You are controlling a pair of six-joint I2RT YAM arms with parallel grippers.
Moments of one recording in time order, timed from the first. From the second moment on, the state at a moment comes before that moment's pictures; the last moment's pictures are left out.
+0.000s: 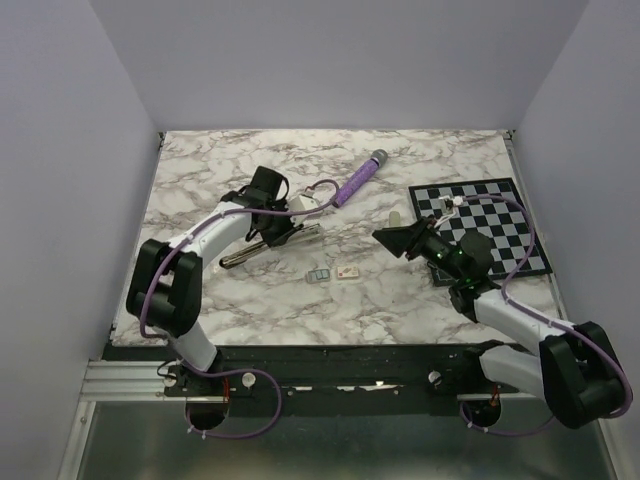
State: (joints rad) left arm -0.38 1.62 1.16 -0.58 0.31 0.71; right arm 0.34 1.15 0.34 0.88 -0.50 0.83
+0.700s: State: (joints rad) left arm -0.41 1.82 1.24 -0.57 0.24 0.85; right arm 0.34 1.05 0.53 0.22 -0.19 0.48
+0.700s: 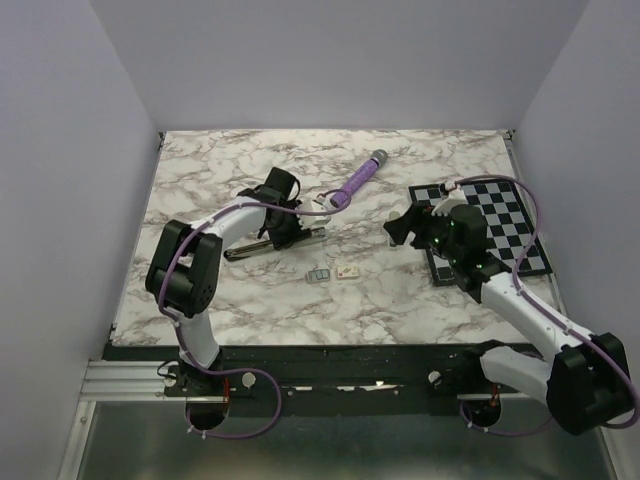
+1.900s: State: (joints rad) left arm -0.41 0.76 0.74 0.02 -0.10 0.26; right arm 0.38 1.79 1.17 -0.42 0.04 0.29
